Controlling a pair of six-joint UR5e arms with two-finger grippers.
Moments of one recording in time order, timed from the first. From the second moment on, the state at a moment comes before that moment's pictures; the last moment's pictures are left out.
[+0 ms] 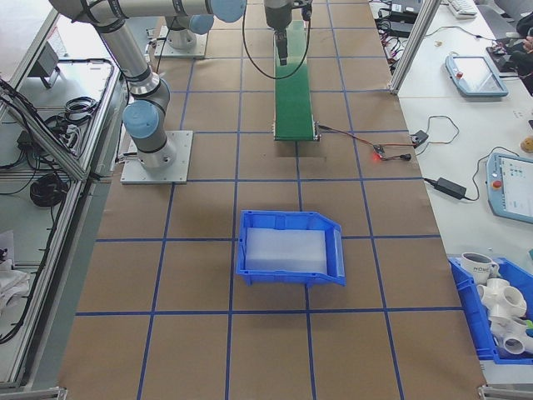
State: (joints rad) left arm -0.67 -2.25 -1.36 -1.18 1.65 0.83; right arm 1.55 -1.68 1.63 -1.66 -1.53 -0.06
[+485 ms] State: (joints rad) left arm -0.67 -2.28 -1.36 -1.16 1.65 0.82; right arm 1.55 -1.68 1.63 -1.66 -1.54 -0.06
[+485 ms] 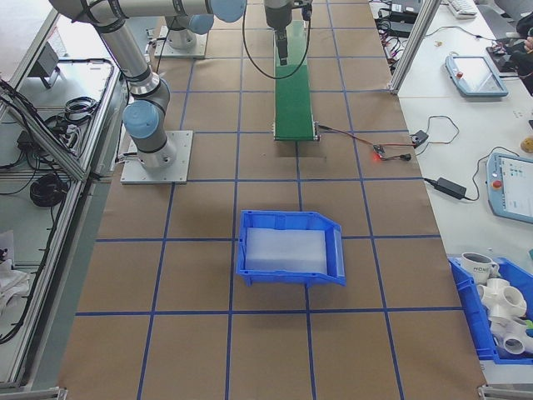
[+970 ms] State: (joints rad) left arm -0.67 -2.29 -1.36 -1.12 1.64 0.83; right arm 1.55 -1.68 1.63 -1.66 -1.54 -0.06
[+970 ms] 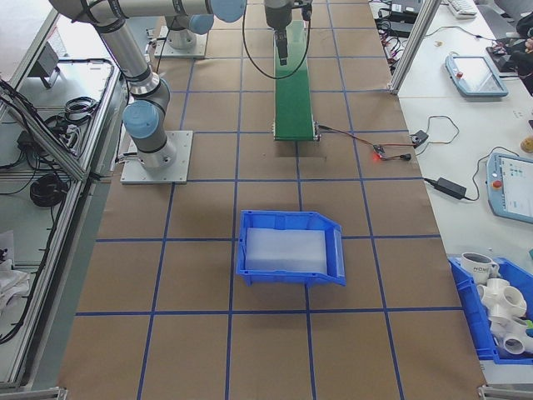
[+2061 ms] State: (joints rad) left arm -0.67 -2.09 -1.36 -1.23 1.52 0.76; right arm 1.55 -1.68 1.63 -1.66 -1.54 -0.06
